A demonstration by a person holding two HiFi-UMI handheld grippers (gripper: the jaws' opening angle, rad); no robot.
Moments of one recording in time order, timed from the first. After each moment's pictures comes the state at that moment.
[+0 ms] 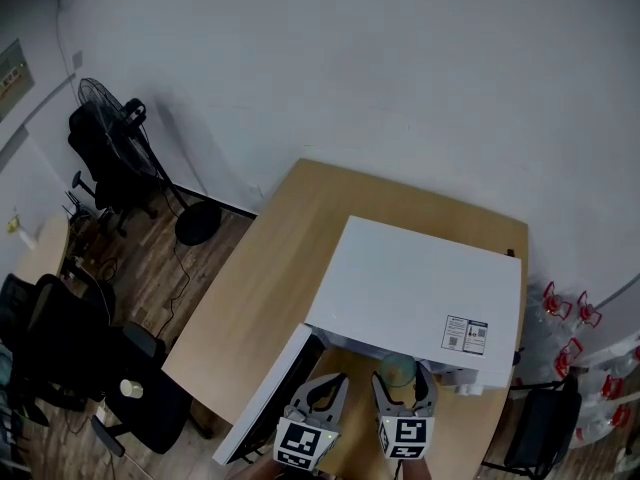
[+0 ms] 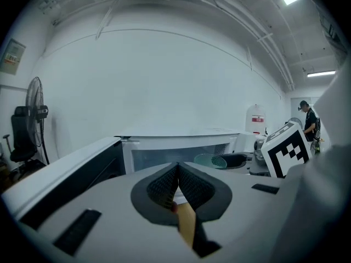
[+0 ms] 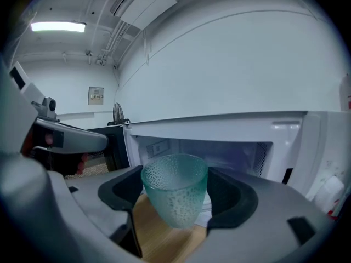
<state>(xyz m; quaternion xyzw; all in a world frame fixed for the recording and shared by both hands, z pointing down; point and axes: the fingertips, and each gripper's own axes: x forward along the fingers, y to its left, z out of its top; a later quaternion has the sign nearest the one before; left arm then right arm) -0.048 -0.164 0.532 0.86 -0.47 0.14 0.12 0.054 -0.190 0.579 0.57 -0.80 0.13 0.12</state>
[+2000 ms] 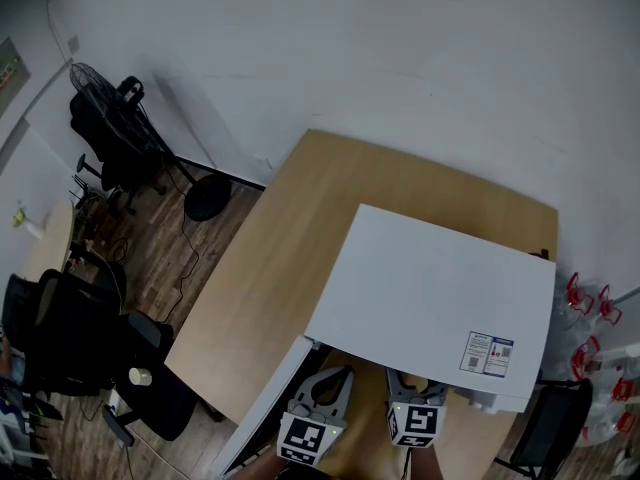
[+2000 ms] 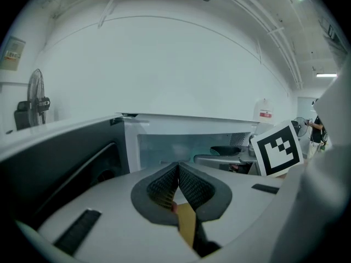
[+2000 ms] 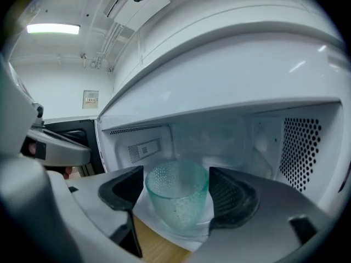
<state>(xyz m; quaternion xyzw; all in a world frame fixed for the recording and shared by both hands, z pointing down) -0.054 -0.208 0.571 0.85 -0.48 0.17 0.15 0.057 -0.257 0.605 0.59 -0.79 0.13 0.10</state>
